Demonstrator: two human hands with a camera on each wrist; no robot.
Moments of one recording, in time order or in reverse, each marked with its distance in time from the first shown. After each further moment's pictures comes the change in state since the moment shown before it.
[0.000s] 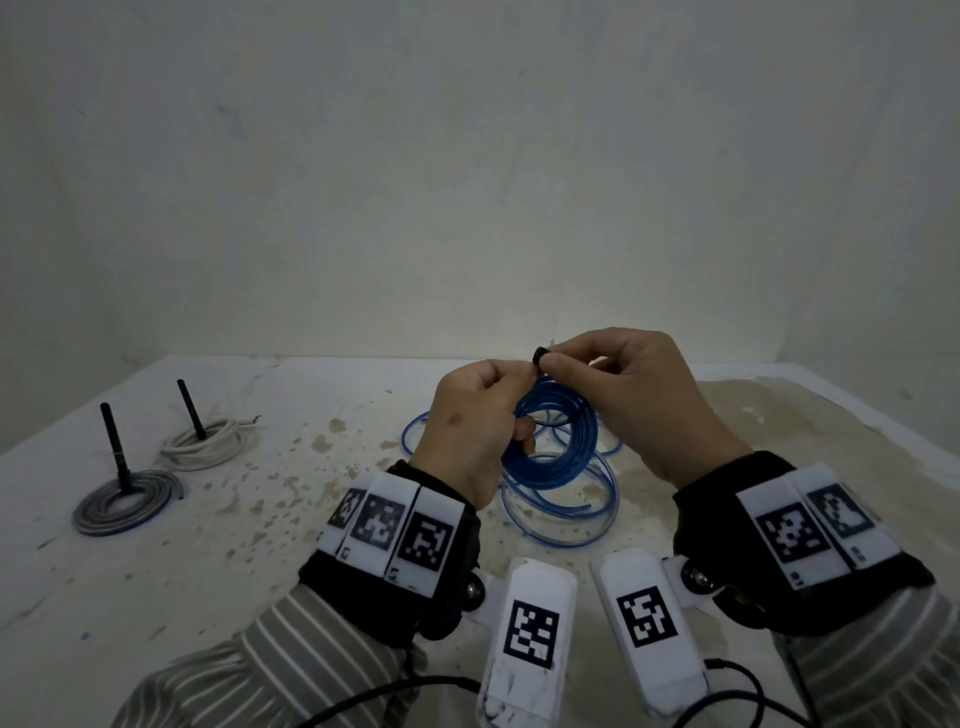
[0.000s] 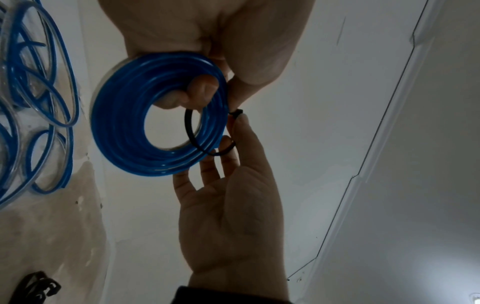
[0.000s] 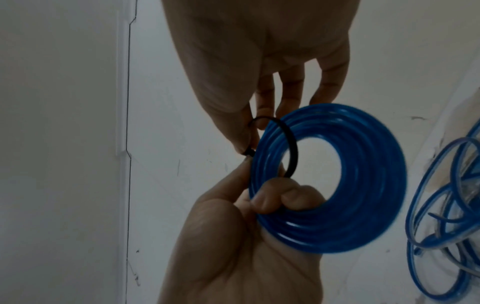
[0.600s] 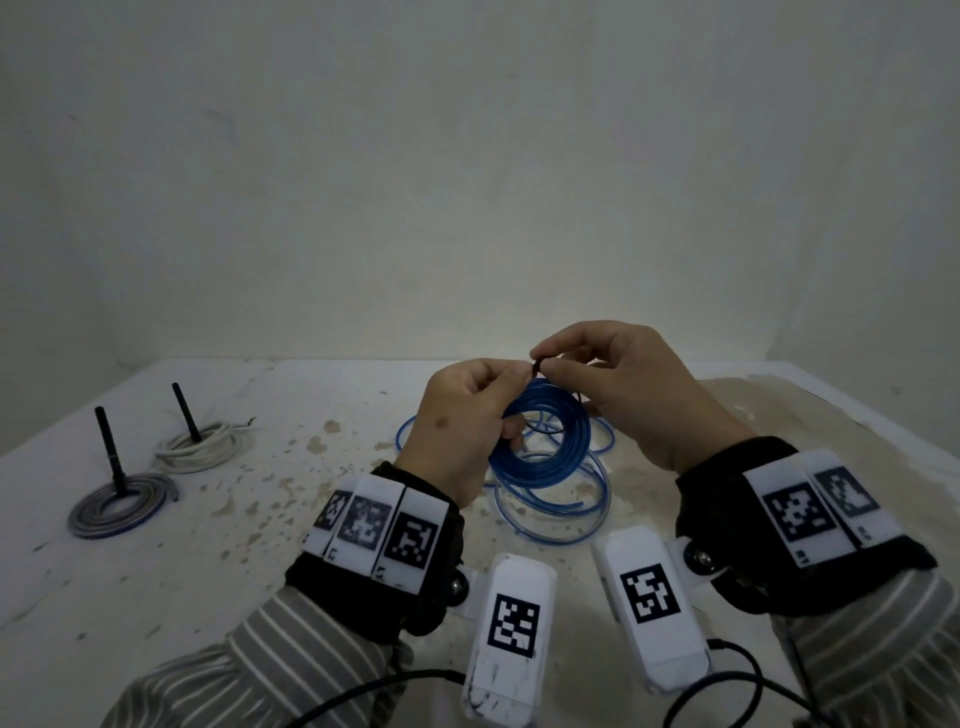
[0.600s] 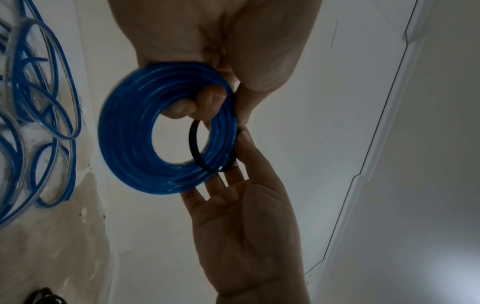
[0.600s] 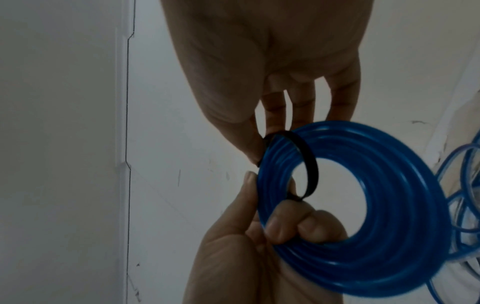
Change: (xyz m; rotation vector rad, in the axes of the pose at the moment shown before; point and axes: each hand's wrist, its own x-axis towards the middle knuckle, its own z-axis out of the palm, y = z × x) left_hand -0.001 -0.001 -0.002 0.034 -0.047 0.086; right_hand 0.003 -0.002 -0.010 0.015 -0.116 0.081
